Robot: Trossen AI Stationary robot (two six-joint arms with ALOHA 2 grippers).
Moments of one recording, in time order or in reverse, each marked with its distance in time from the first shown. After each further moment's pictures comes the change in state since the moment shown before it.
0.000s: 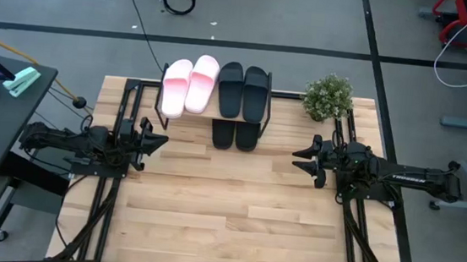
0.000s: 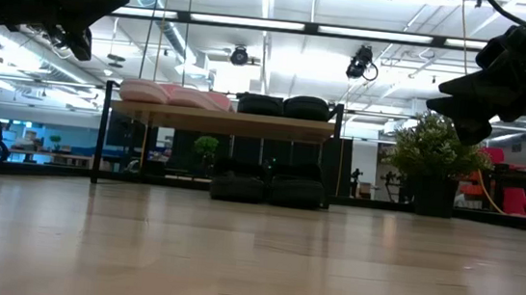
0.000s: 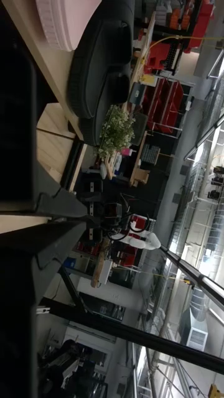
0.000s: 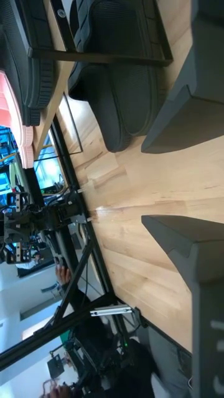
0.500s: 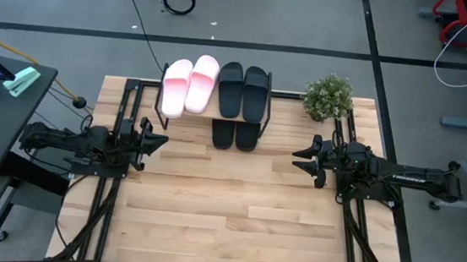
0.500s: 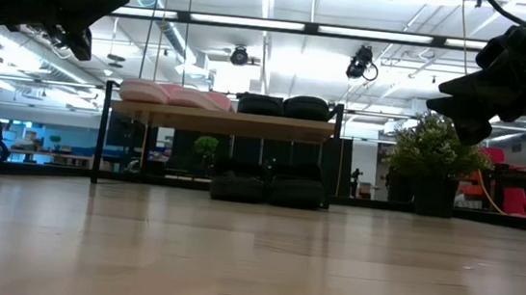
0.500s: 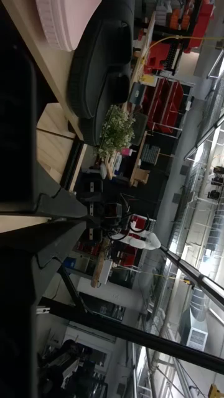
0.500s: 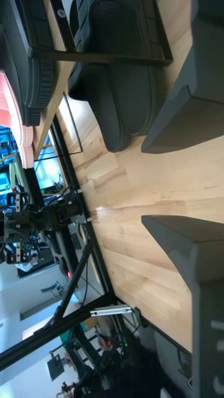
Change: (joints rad) left arm 0.000 0.000 0.000 0.000 0.000 0.000; right arm 0.000 0.000 0.000 0.000 0.000 0.000
